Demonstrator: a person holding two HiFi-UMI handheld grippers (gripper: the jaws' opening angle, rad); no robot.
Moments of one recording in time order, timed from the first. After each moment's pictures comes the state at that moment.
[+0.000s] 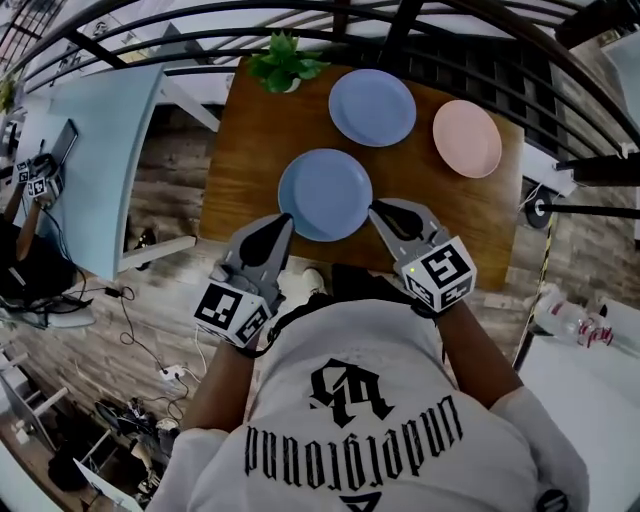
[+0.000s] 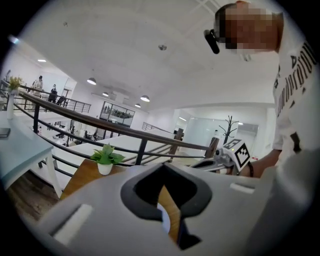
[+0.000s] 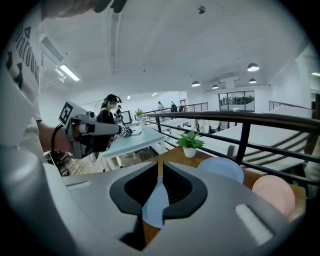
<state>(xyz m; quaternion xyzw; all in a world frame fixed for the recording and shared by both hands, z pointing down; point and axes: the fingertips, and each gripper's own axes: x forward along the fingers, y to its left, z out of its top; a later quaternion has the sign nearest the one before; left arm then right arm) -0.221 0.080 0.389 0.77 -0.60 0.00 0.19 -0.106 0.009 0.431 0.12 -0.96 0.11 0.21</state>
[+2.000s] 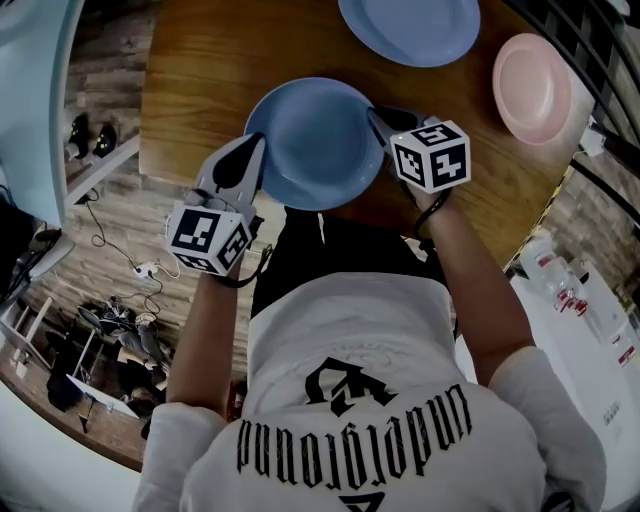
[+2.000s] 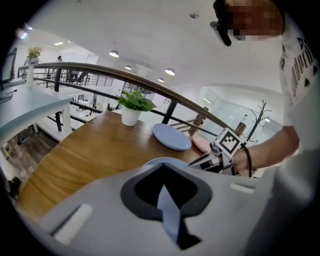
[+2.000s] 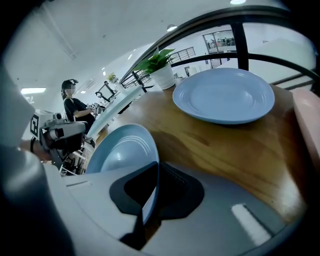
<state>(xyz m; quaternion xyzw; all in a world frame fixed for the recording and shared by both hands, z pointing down) -0.259 0.032 0.640 0.68 -0.64 0.07 0.35 -0.121 -0.083 0.726 0.10 -0.84 0.30 0.43</state>
